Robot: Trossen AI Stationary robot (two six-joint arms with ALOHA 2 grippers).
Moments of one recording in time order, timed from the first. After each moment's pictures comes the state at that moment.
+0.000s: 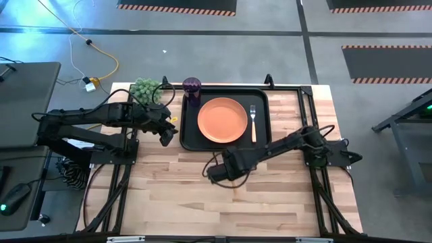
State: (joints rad) left arm 0.10 0.94 0.93 -0.82 -0.10 -0.54; right arm 0.31 2.12 1.87 -1.24 0.20 1.63
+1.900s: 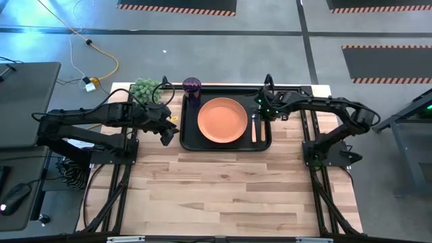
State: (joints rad) left arm 0.10 0.94 0.93 -0.78 -0.10 -0.55; right arm -0.54 1.48 0.90 -0.68 0.04 1.00
